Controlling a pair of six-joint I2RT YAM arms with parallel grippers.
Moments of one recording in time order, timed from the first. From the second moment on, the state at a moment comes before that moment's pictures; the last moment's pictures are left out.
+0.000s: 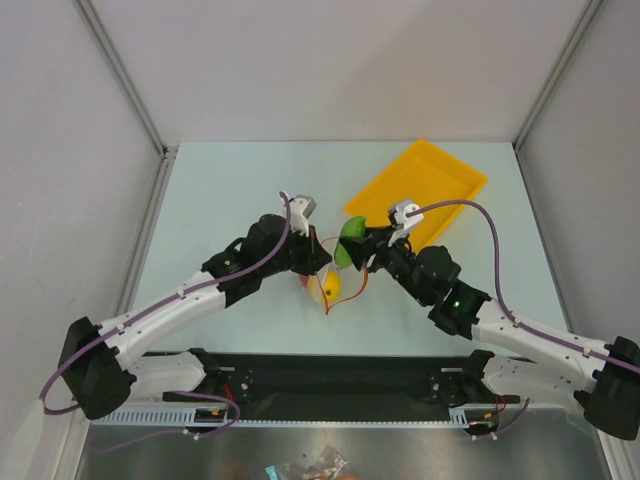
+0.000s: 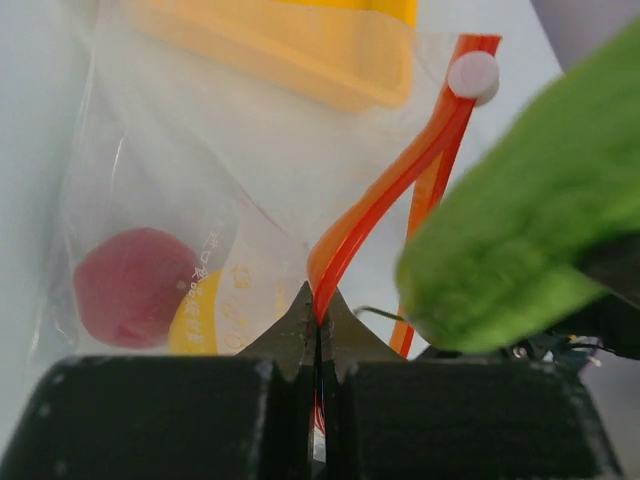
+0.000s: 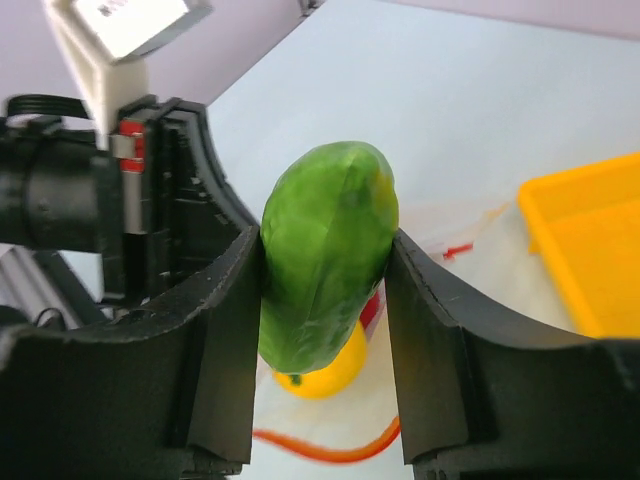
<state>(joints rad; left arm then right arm) -0.79 1.17 0.88 -0.20 0.05 -0.50 0.91 0.96 0.66 0.35 0.18 0.28</state>
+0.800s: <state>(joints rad) -0.74 1.09 0.84 -0.08 0.38 -0.73 1.04 1.13 0.34 1.05 0.40 -0.05</state>
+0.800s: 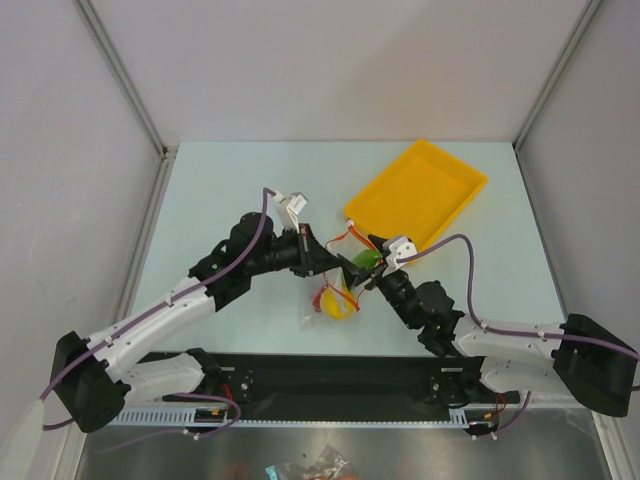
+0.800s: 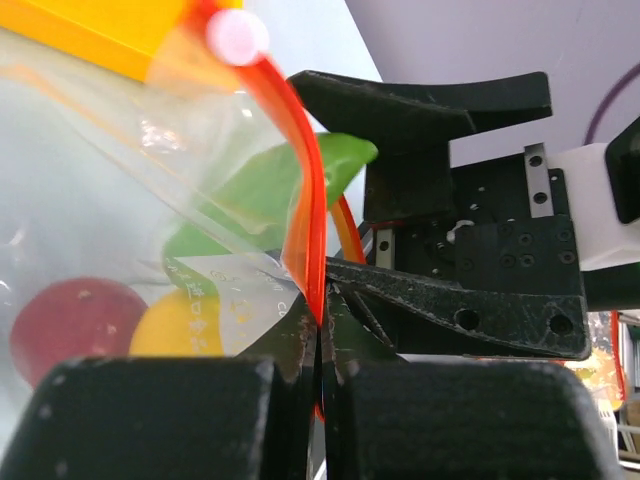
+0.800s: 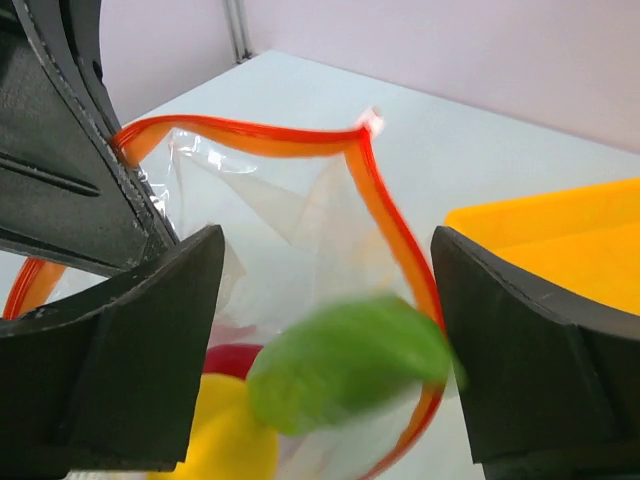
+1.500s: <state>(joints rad) -0.68 1.03 0.81 -0.10 0.06 -0.65 1.04 0.97 0.71 0.24 0.49 0.19</state>
